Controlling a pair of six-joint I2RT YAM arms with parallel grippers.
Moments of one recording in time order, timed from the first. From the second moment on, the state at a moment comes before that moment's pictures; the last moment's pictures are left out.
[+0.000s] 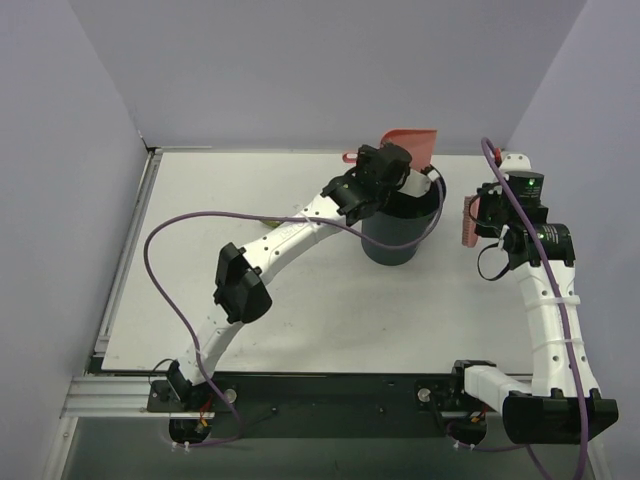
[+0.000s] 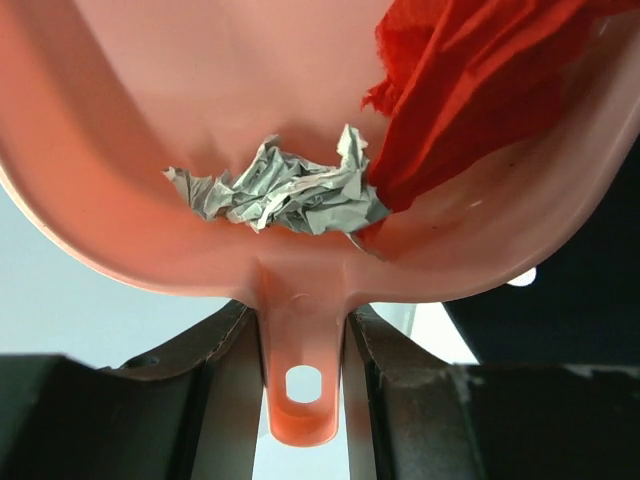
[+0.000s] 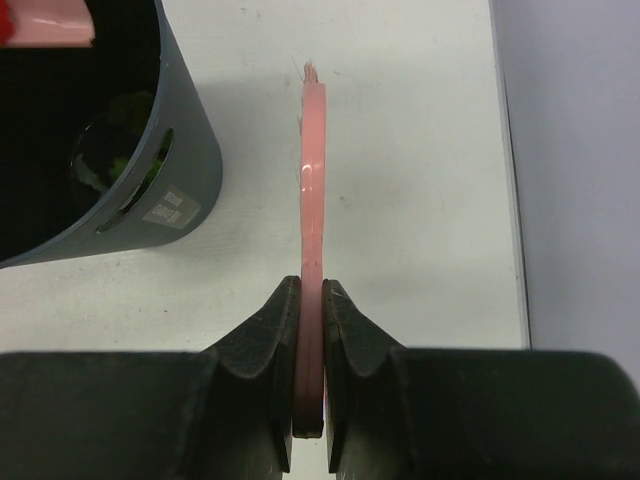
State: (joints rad) left arm -0.93 2.29 2.43 -0.59 -0.64 1.15; right arm -0.01 1.10 1.27 -0.83 0.13 -0.02
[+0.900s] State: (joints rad) left arm -0.93 2.17 2.01 0.30 -0.56 1.96; right arm -0.05 1.08 1.24 -0.82 0.06 0.01
